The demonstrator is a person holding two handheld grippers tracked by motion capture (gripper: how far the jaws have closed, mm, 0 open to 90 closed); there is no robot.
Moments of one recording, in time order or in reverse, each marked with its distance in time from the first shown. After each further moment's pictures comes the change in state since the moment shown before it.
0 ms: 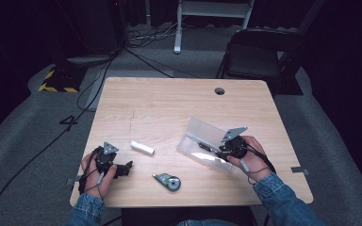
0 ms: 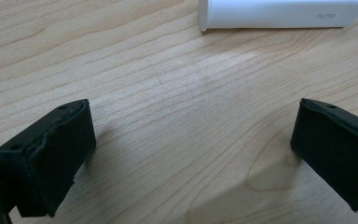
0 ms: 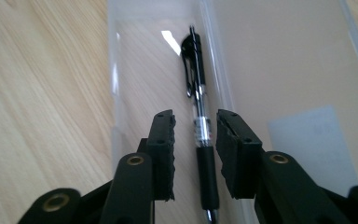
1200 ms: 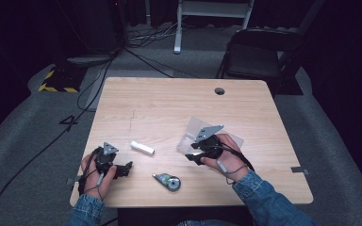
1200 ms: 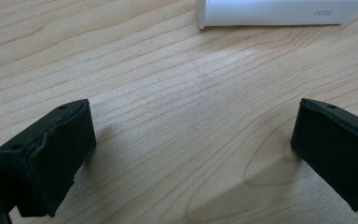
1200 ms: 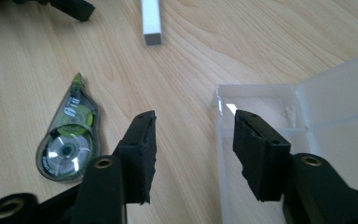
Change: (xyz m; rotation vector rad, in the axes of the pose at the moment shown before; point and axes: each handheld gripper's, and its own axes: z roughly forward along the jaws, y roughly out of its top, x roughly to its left) left arm 0.000 -0.001 -0.001 -0.002 0.000 0.007; right arm 0.059 0.066 0.014 -0.145 0.143 -0.047
